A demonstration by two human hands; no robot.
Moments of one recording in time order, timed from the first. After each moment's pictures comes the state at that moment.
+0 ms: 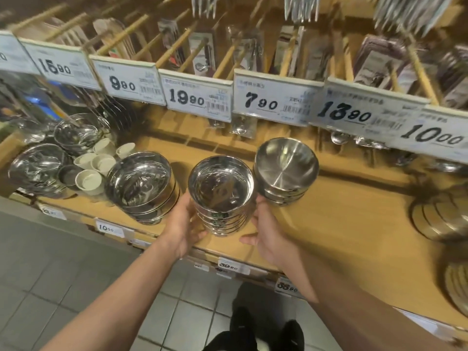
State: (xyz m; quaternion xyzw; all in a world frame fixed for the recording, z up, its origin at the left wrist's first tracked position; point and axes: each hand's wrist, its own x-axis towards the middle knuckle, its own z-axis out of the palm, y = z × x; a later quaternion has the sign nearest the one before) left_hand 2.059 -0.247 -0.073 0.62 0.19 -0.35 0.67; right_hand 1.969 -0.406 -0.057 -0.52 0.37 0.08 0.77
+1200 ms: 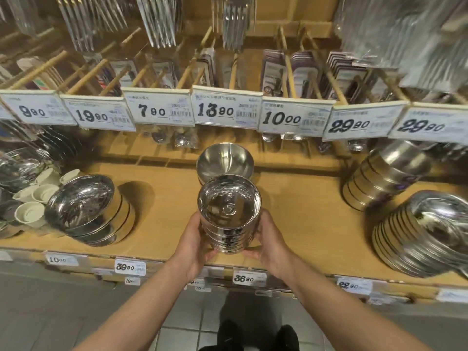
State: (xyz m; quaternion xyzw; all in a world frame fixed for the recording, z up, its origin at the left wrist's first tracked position) left_hand 1.965 -0.341 -0.065 0.63 0.09 -0.43 0.64; right_hand 1.870 -0.478 -0.058 -0.46 0.40 0.00 0.79
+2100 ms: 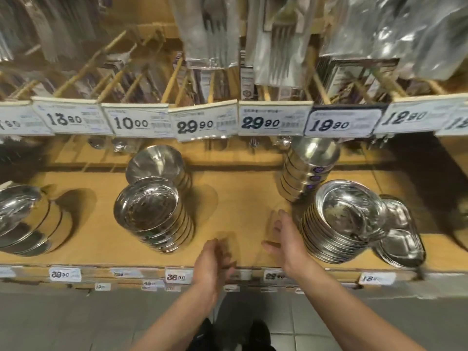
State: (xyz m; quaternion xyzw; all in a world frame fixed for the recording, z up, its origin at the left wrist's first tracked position) left_hand 1.799 -0.475 -0.066 0.61 0.23 -0.41 0.64; right_hand 1.733 -0.629 -0.070 -0.40 0.48 -0.13 0.77
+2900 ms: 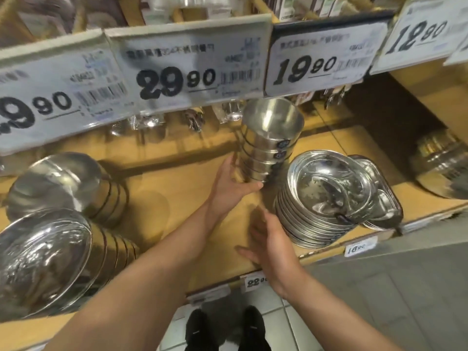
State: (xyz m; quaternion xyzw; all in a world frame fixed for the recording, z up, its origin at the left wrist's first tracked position) left_hand 1.872 -0.673 -0.137 0.66 -0.31 -0.40 0.55; right_hand 1.719 -0.631 -0.095 -0.29 0.49 -0.19 0.80
